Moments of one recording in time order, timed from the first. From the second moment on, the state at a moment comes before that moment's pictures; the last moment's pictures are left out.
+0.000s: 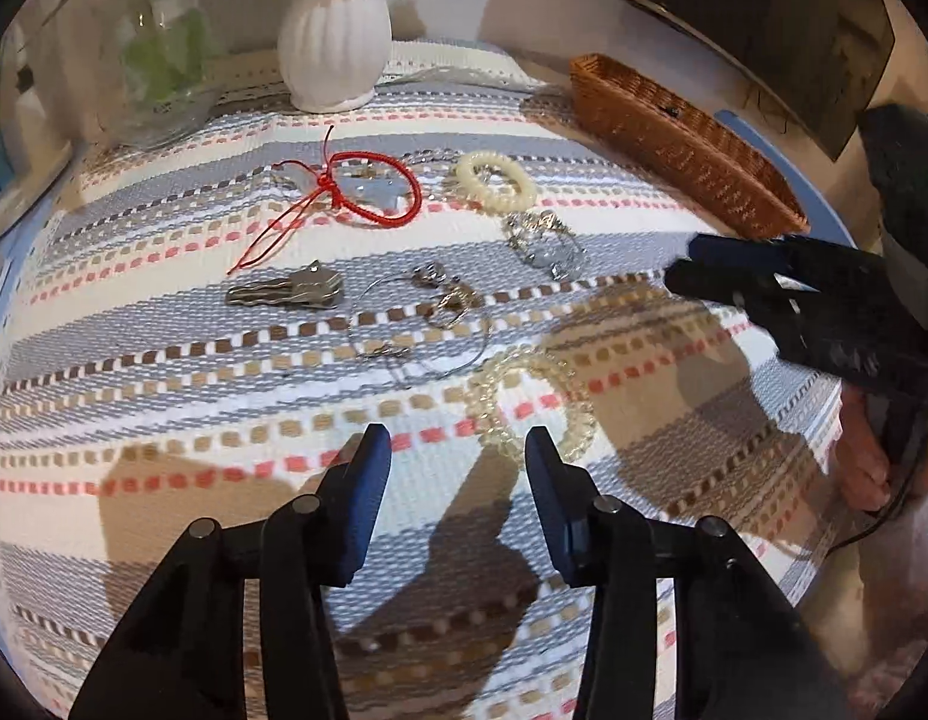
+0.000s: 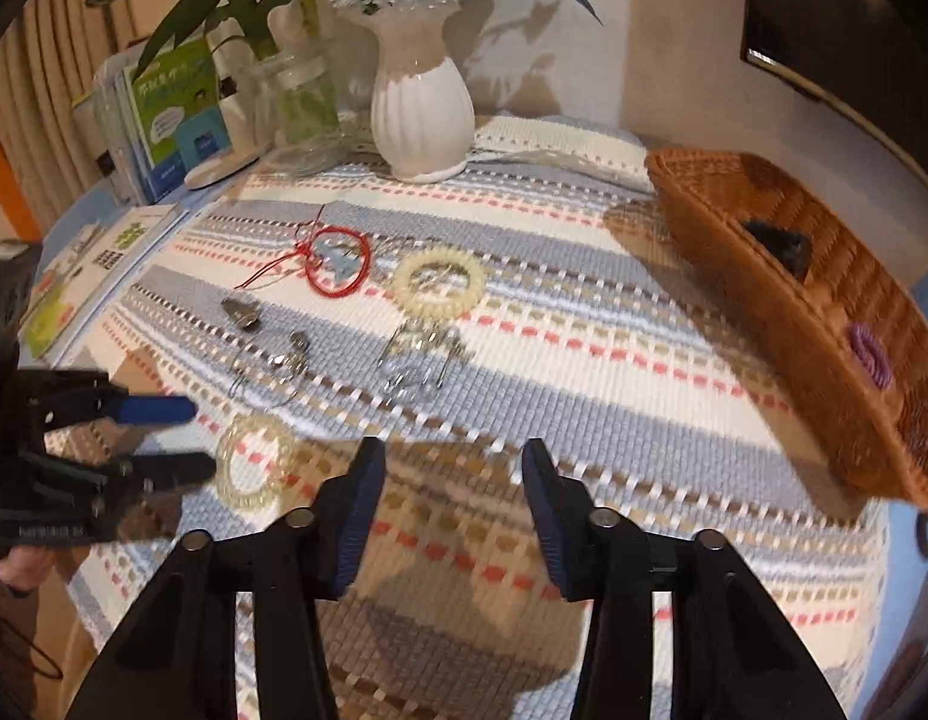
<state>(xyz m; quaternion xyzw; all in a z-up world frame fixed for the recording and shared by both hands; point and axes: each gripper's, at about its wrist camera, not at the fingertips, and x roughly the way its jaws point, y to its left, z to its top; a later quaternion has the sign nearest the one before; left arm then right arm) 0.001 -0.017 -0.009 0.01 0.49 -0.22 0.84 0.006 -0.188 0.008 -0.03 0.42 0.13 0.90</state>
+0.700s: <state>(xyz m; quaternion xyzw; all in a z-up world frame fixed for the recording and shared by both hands) -0.004 -0.036 -0.015 0.02 0.45 -0.16 0.88 0.144 -0.161 -0.016 -0.08 0.44 0.15 0.88</state>
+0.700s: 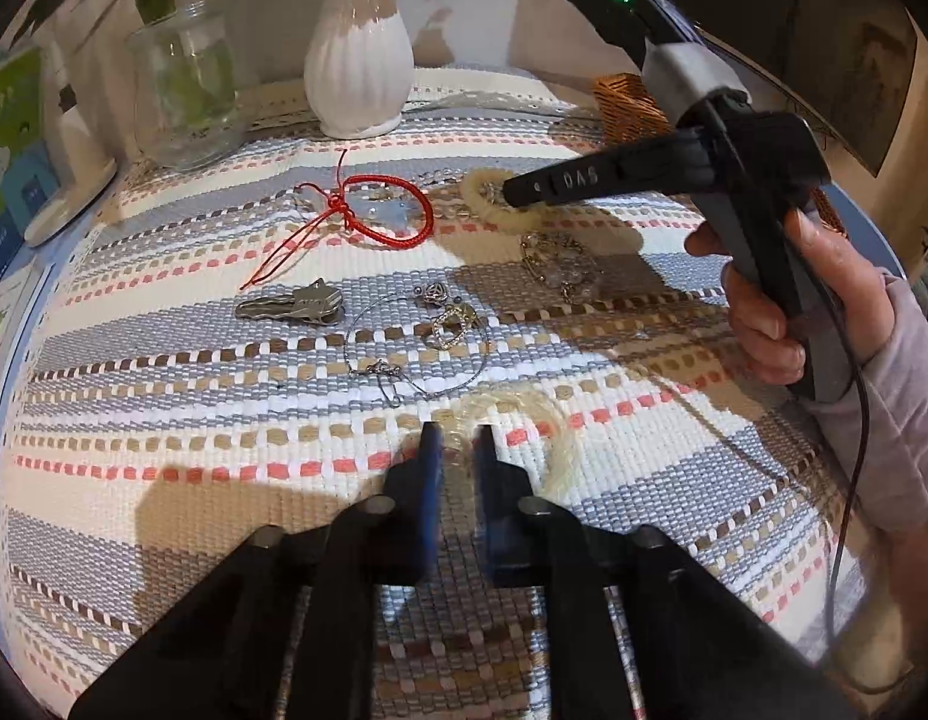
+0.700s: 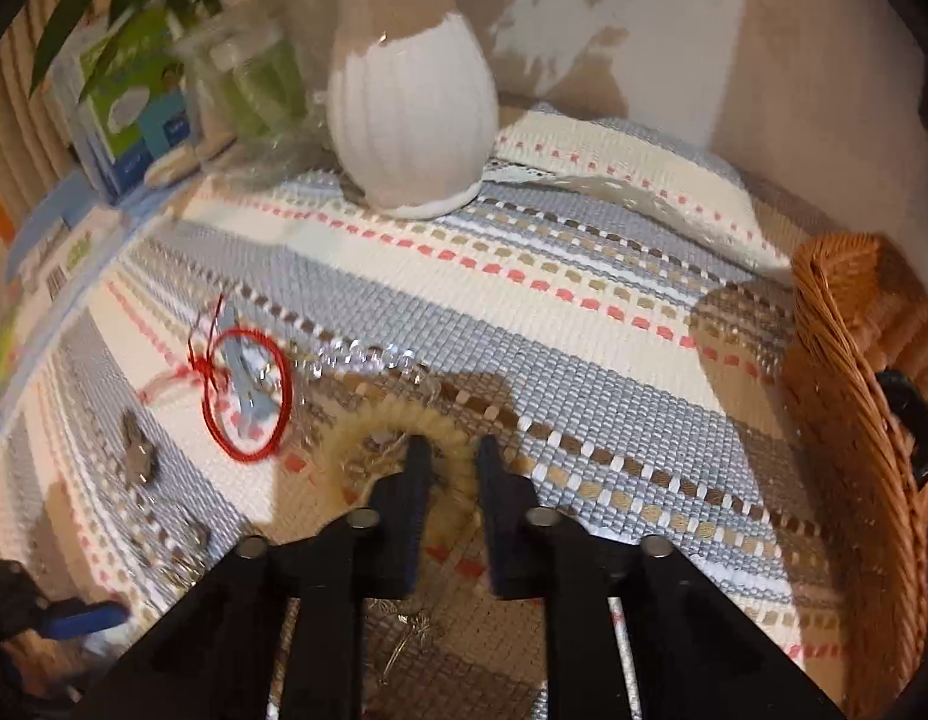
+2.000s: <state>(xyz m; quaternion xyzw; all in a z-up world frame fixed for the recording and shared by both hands) 0.119 -0.269 0.100 0.05 0.37 -0.35 0.86 0.045 -0.451 0.064 0.16 0.38 -0.12 0.90</state>
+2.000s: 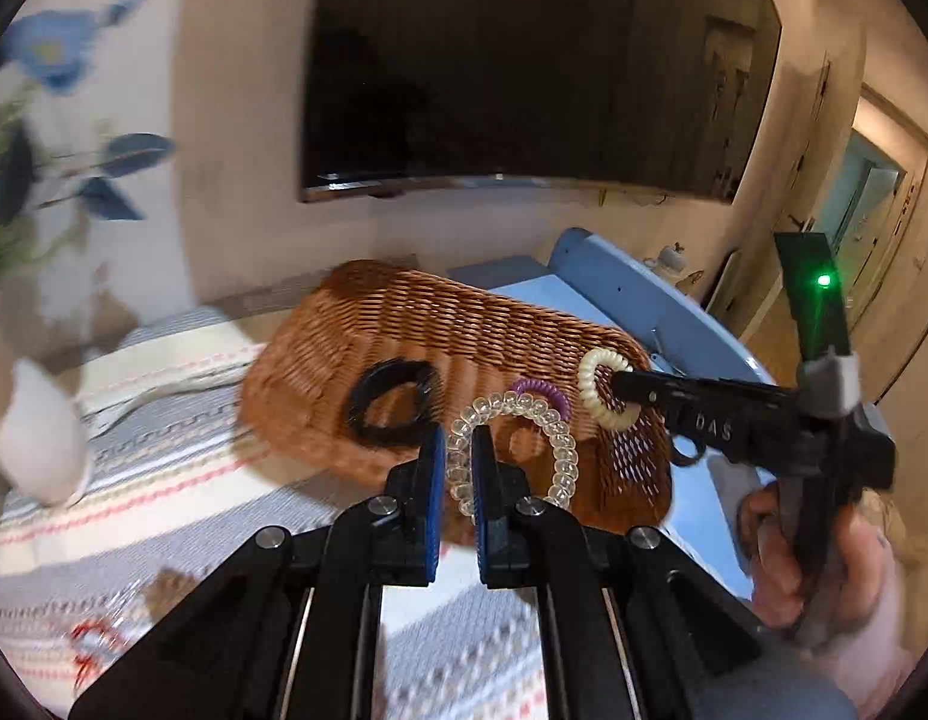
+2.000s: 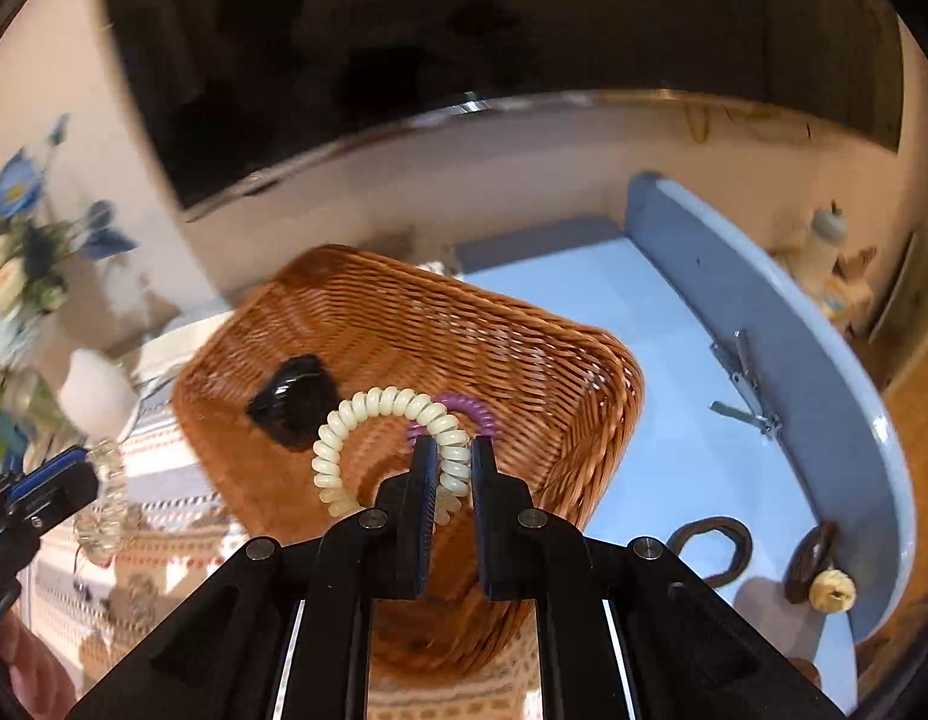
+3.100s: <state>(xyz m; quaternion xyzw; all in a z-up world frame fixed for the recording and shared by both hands) 0.019 -0.140 0.113 0.02 0.33 -0.29 0.90 0.001 -0.320 0.089 0.08 0.38 -0.03 0.92</state>
